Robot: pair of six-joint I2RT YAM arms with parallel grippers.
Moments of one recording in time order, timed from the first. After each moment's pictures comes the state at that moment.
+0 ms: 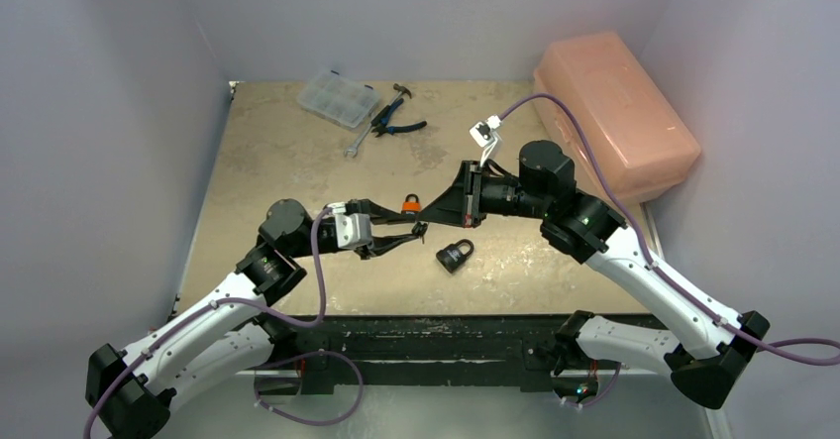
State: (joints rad) left arm -0.70 0.80 0.59 0.31 0.71 0.20; right arm 0.76 1.05 1.13 -0.31 -0.52 0.83
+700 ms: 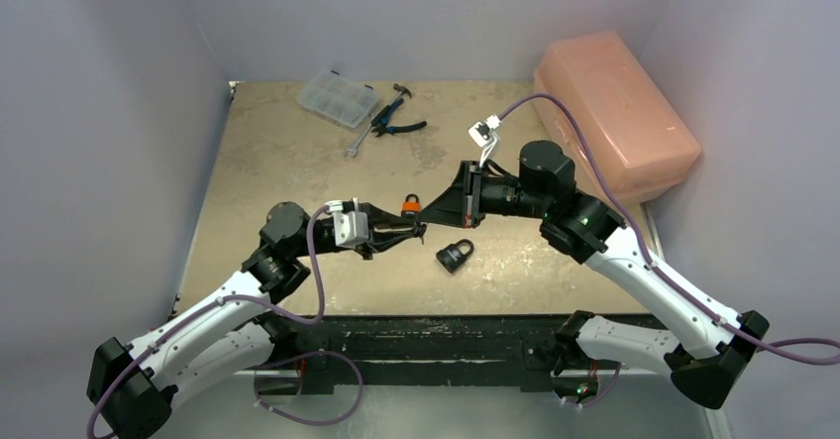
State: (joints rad) left arm -0.70 0.82 0.56 0.45 0.74 0.13; right arm 0.76 1.05 1.13 -0.29 -0.54 0.83
